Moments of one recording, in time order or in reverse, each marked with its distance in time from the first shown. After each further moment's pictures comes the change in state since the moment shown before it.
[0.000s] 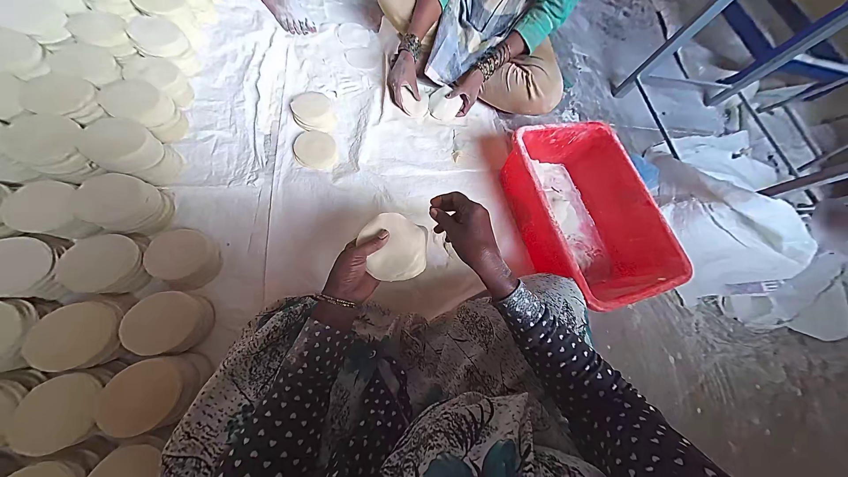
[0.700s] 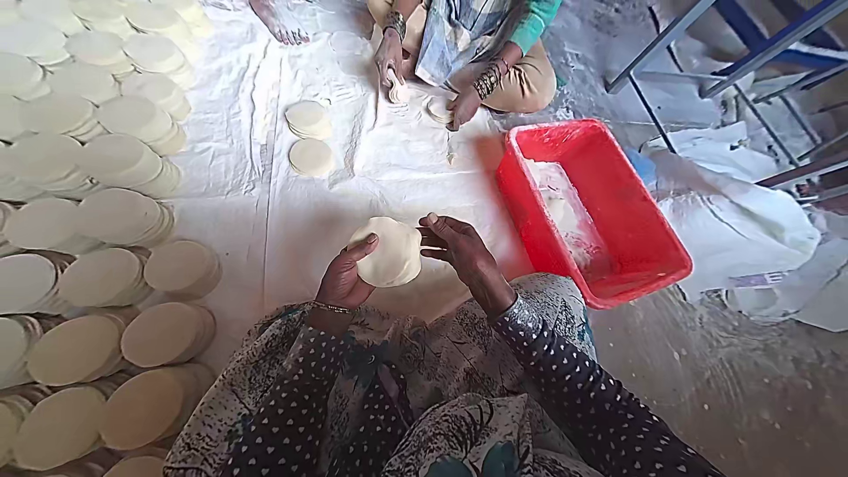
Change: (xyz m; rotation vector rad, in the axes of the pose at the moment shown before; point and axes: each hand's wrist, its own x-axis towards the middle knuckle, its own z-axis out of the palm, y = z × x) left_hand 0.001 0.001 -0.008 -0.115 -0.135 0.019; right_hand -0.004 0.011 0.011 0.632 -0.081 0.349
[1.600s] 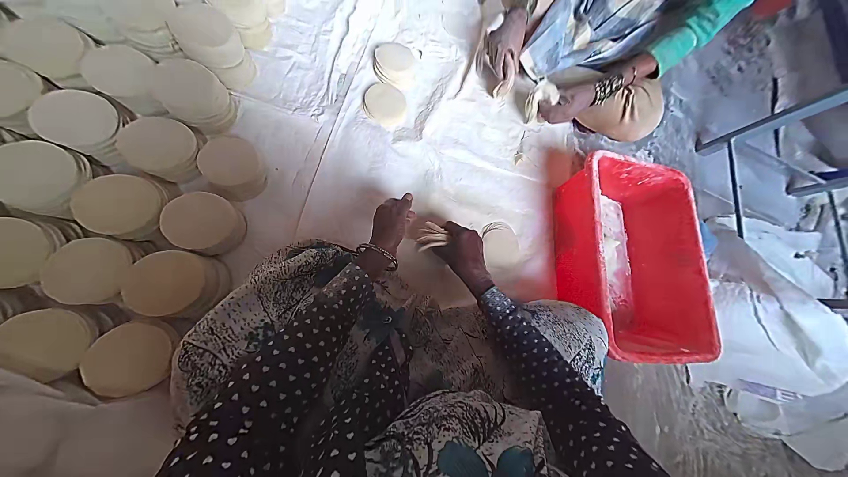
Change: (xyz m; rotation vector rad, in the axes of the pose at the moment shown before) left_hand 0.037 -0.012 -0.034 0.657 0.402 0.067; right_hand 0.052 0.102 0.003 -1.136 -0.041 -0.472
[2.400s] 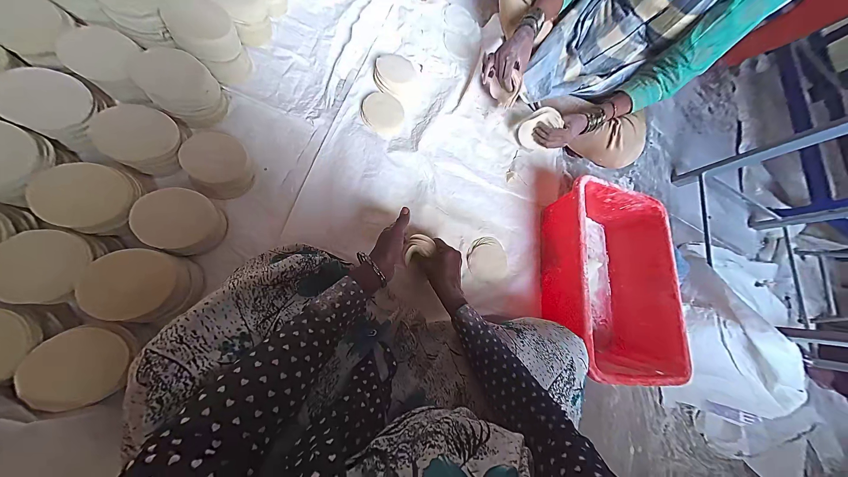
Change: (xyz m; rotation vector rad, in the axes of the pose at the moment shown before) left_hand -0.014 -0.019 0.011 -0.161 -0.137 -0.171; right_hand 0.003 -0.021 0.020 0.119 0.017 0.243
